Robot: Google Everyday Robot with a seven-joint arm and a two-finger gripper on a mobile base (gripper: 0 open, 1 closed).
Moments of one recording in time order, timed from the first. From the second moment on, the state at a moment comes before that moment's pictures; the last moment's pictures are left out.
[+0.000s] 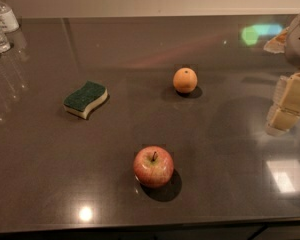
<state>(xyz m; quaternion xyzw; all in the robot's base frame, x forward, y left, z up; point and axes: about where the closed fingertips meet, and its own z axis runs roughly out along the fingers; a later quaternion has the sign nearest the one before) 0.438 -0.217 0.976 -0.60 0.78 -0.03 0.16</state>
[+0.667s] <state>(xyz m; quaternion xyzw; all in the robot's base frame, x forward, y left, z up) 0.472 -0.217 0.966 -0.60 0.78 -0.02 0.19</state>
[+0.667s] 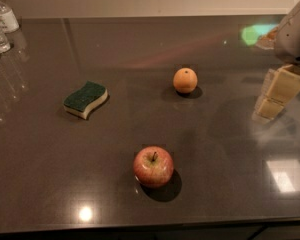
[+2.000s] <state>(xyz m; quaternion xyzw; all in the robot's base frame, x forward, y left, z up) 0.568 -0.165 0.907 -0.57 0.76 0.10 0.28</state>
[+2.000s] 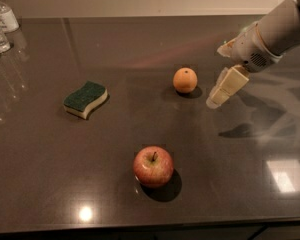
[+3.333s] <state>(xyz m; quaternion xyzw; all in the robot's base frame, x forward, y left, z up) 0.628 -0.139 0.848 -0.57 0.77 0.13 0.25</state>
